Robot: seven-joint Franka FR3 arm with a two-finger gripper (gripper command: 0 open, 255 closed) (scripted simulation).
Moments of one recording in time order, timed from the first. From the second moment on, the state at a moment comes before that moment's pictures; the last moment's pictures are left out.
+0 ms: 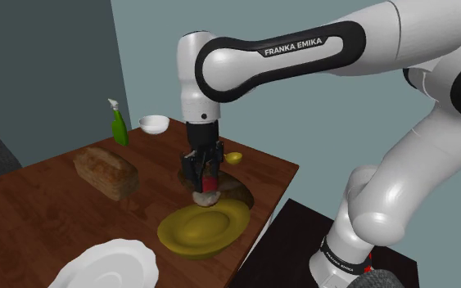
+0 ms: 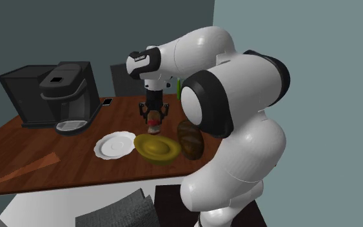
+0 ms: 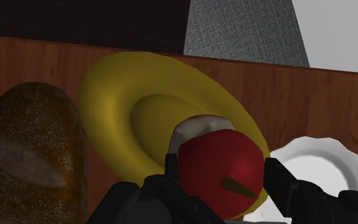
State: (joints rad) arm 0.16 -0.29 0.30 -2.18 0.26 1.74 0.28
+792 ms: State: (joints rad) arm 0.16 -0.25 0.31 -2.31 0.26 1.91 0.25
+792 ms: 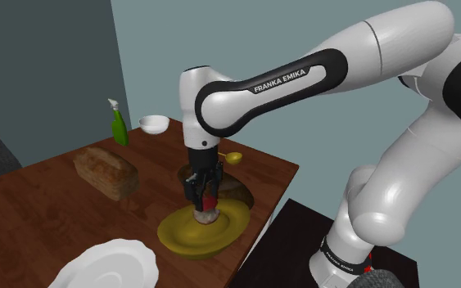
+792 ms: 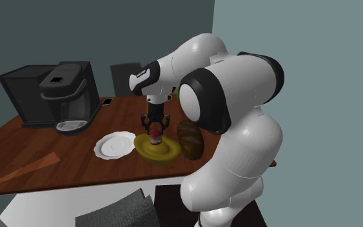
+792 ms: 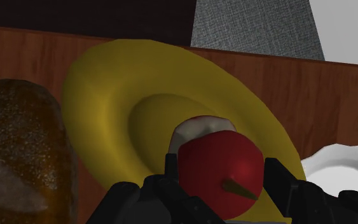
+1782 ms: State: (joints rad) arm 0.16 -0.25 0.31 -2.31 0.26 1.91 0.25
